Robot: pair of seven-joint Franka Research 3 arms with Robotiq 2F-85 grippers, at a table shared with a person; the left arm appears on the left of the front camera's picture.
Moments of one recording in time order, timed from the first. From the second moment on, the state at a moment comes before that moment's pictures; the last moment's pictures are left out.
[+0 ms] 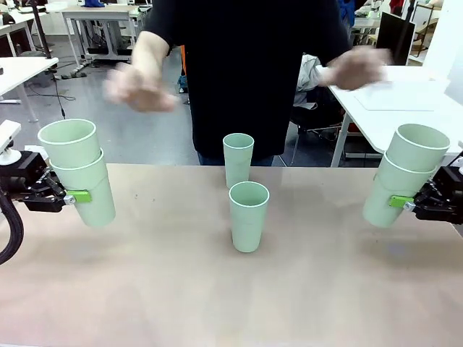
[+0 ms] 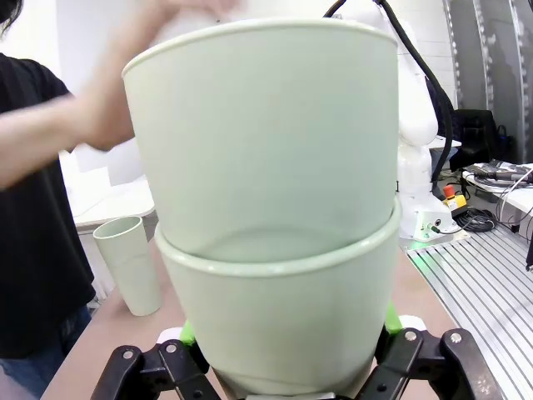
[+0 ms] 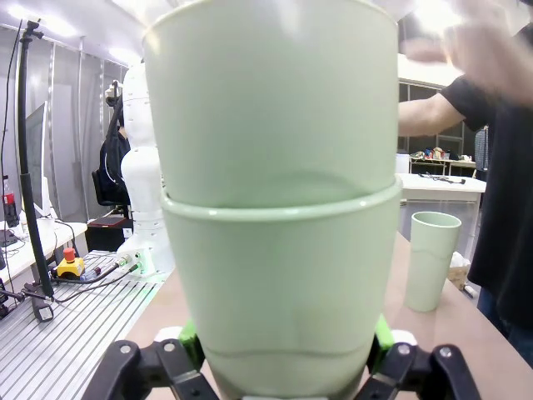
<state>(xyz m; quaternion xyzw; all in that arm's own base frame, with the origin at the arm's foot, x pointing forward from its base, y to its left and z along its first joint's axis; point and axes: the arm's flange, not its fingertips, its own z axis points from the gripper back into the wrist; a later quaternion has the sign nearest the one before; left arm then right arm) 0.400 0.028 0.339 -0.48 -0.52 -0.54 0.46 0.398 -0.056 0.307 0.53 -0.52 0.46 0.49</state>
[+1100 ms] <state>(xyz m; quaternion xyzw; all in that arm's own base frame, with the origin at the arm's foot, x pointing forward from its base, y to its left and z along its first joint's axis) 0.400 0.028 0.339 -0.48 -0.52 -0.54 0.46 0.398 -0.056 0.307 0.53 -0.52 0.46 0.49</state>
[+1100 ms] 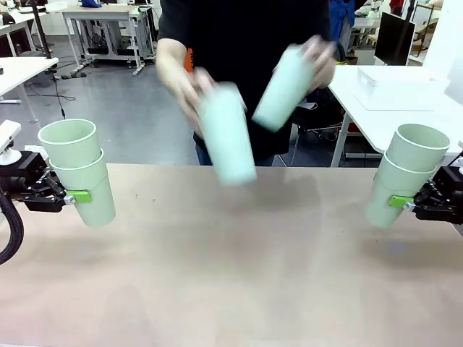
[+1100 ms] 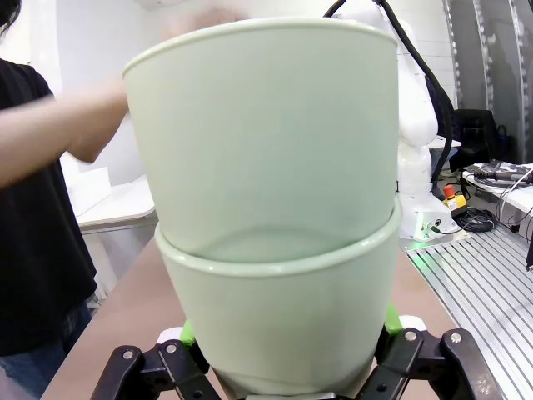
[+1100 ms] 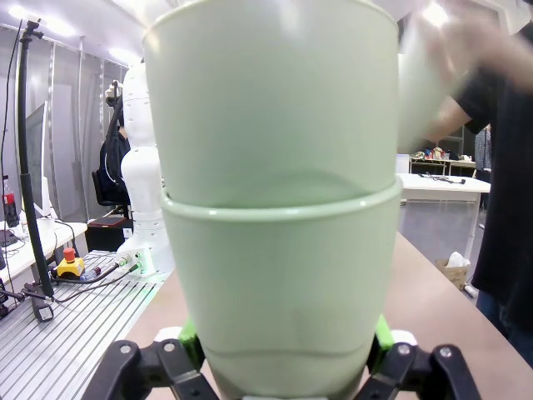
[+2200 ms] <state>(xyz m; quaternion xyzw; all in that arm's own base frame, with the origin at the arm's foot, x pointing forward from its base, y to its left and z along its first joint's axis) 0.400 0.028 0.339 -0.48 -0.52 -0.54 0.46 0.398 -0.056 0.307 0.53 -0.52 0.46 0.49</state>
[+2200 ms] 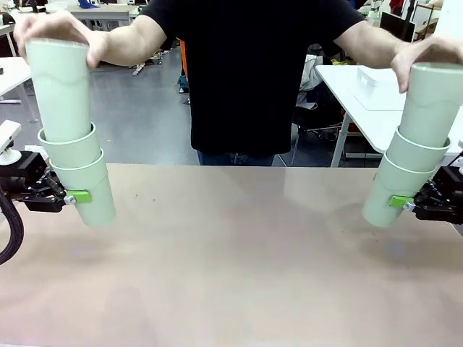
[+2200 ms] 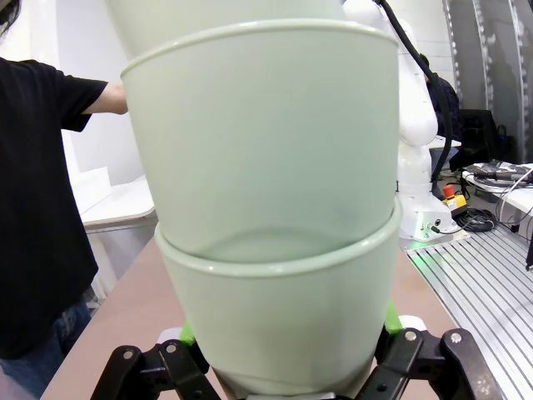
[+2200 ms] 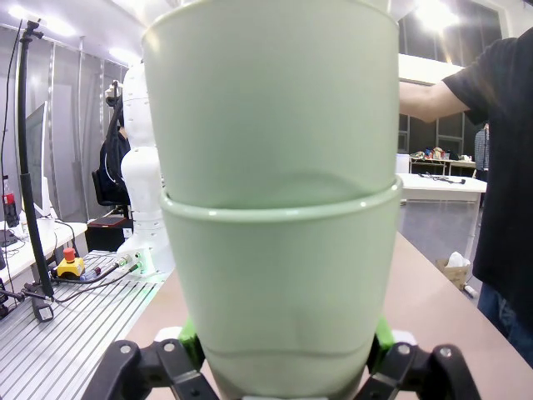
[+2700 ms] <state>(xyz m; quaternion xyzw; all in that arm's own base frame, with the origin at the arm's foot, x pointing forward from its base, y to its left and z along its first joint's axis) 0.400 0.028 0.339 -0.48 -0.52 -0.54 0.46 0.398 -0.056 0.307 0.53 -0.52 0.46 0.49</state>
